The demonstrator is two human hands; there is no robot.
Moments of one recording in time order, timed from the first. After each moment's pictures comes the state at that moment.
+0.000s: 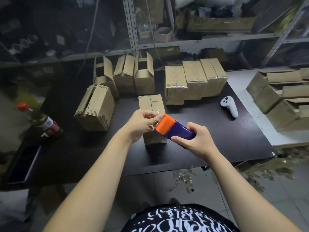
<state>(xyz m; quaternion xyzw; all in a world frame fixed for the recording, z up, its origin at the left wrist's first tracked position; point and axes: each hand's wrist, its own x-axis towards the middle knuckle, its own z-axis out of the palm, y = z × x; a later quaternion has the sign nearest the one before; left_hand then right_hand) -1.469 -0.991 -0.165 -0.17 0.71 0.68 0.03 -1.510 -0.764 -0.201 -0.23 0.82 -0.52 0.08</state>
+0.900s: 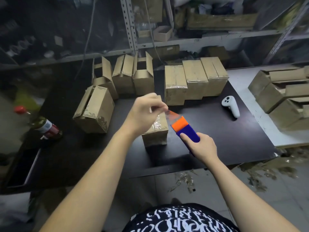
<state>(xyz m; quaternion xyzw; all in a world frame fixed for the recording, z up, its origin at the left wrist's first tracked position) -1.485 -0.988 -0.133 0.07 0.90 0.38 -0.21 -1.530 -0.755 -0.258 -0.04 0.92 -0.37 0.10</state>
